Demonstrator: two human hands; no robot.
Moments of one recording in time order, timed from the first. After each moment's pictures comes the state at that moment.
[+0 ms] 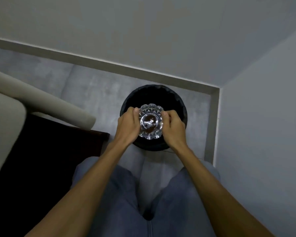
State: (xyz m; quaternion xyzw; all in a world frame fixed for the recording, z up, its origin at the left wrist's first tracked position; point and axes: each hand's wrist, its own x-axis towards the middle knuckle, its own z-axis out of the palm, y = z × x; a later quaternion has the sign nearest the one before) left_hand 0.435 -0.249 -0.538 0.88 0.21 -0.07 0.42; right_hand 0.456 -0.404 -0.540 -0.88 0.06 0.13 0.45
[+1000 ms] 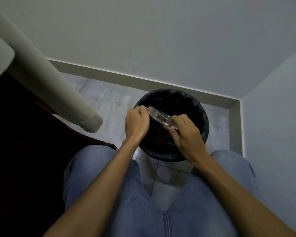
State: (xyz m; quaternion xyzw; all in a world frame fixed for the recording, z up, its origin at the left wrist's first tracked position) left_hand 0.450 -0.239 -0.622 0.83 0.30 0.06 0.47; right_hand 0.451 -0.413 -0.636 -0.89 -0.29 -0.15 0.31
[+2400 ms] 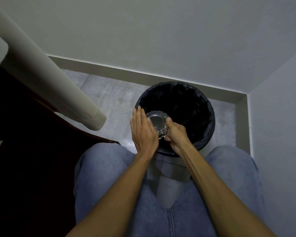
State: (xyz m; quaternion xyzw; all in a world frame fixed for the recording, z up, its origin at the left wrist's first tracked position) left_hand 0.429 -0.262 -0.709 0.91 0.24 0.18 0.30; right_hand 0.466 -0.355 -0.694 -0.58 0.23 0.25 0.74
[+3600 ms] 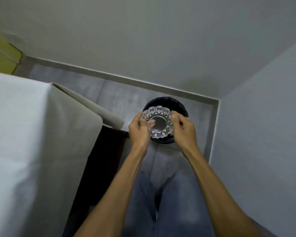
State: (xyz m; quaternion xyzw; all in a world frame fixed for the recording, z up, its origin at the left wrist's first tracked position) left_hand 0.389 -0.274 -0.308 0.58 0.43 0.04 0.69; right_hand 0.421 -0.402 -0.315 -0.82 0.07 0.16 0.54
